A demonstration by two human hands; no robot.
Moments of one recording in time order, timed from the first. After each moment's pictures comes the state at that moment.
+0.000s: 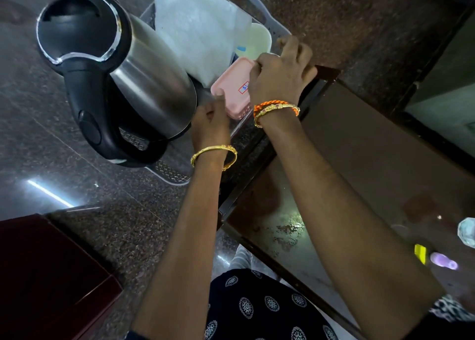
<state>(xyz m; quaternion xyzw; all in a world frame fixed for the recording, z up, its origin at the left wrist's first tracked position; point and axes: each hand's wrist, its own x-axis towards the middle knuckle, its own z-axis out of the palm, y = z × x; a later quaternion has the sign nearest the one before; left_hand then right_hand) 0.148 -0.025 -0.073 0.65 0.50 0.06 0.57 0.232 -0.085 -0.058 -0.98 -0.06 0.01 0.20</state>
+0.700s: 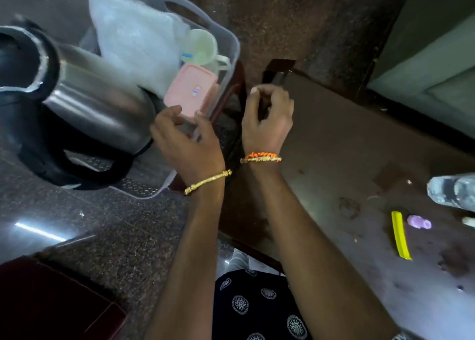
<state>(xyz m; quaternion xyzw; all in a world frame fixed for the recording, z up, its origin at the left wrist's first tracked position) 0.129 -0.080 -0.053 0.79 0.39 0.28 0.39 0.176 -0.149 -0.077 -0.83 0.10 -0.20 0.51</state>
